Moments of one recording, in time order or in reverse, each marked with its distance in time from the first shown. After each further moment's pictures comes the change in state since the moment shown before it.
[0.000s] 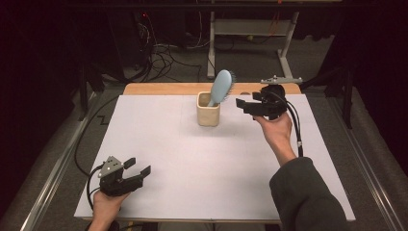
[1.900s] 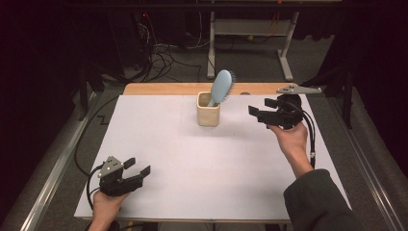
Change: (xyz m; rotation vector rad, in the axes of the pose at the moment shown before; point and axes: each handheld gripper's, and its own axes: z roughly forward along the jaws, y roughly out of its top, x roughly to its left) left arm 0.000 0.000 0.000 0.000 0.002 -0.004; right arm -0.014 -0.023 -0.035 -0.028 0.002 -0.008
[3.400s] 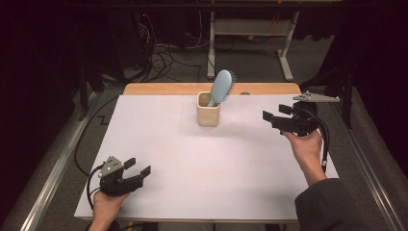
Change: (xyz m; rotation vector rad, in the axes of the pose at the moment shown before) left arm 0.000 0.000 0.000 0.004 0.000 0.000; right arm -0.024 -0.022 -0.024 -0.004 -0.045 0.041
